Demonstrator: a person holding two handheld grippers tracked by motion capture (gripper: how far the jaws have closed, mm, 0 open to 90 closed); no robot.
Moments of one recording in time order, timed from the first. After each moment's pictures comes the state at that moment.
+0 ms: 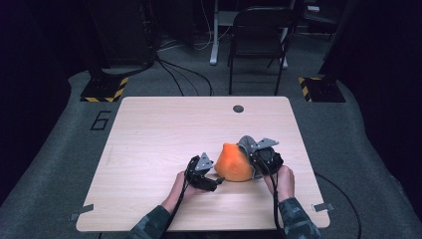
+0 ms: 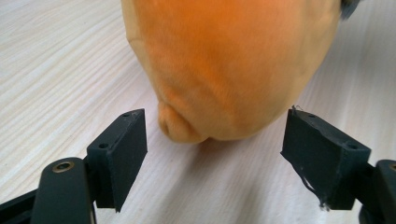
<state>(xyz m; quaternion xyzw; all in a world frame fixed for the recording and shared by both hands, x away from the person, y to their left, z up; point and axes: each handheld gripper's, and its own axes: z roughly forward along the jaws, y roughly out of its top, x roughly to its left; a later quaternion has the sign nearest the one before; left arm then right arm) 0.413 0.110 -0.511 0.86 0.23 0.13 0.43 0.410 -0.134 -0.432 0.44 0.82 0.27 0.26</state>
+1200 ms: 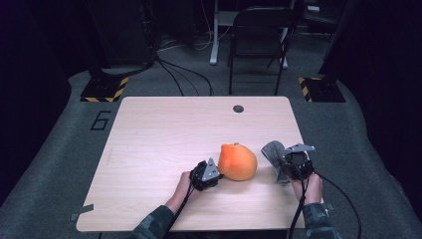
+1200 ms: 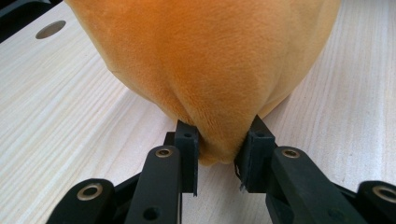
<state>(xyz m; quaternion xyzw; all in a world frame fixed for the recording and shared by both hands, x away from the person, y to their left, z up) 0.407 0.094 -0.525 0.86 0.16 0.22 0.43 0.401 -0.223 -0.446 0.52 0.77 0.27 0.25</state>
